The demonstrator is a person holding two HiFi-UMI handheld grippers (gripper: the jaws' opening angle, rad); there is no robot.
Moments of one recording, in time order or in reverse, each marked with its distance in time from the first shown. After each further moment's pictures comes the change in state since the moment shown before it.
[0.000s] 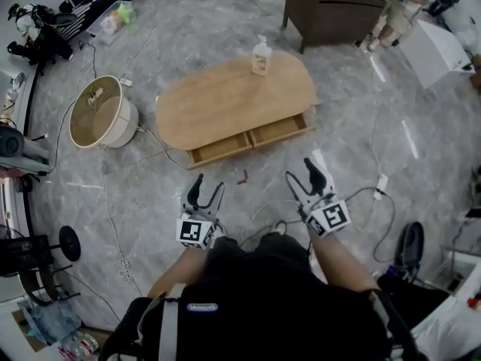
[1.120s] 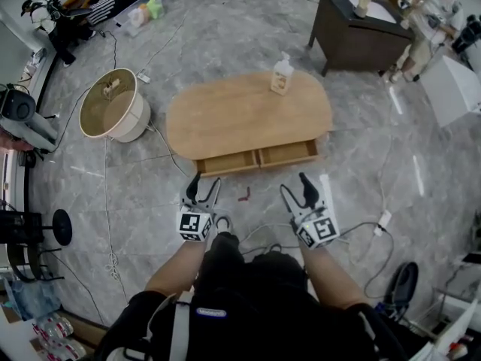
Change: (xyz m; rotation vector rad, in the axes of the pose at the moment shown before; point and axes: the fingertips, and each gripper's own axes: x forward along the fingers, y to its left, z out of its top) left arm 0.065 0.059 -0.043 -0.006 0.008 0.178; right arm 0.063 -0.029 -0.049 0.031 -0.001 0.092
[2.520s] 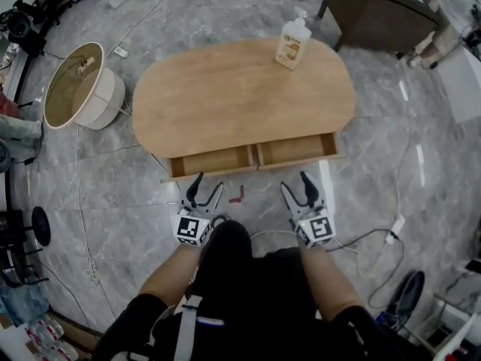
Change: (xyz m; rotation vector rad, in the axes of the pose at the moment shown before) left arm 0.138 0.007 -0.259 0.004 0.058 -0.097; right arm 0.093 -0.121 -0.292 -0.068 0.167 -0.050
